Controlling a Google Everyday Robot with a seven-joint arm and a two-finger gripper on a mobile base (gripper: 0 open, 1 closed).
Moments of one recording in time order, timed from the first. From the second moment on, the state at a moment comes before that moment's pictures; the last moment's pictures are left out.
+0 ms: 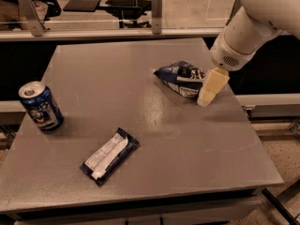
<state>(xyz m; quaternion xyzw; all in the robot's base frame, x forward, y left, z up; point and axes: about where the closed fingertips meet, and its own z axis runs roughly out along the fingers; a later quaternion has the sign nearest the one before) 0.588 -0.166 0.881 -0.58 0.78 -0.02 0.21</state>
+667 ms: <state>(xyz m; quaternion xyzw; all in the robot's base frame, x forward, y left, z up) 0.599 -0.154 0.874 -0.59 0.78 0.00 0.22</state>
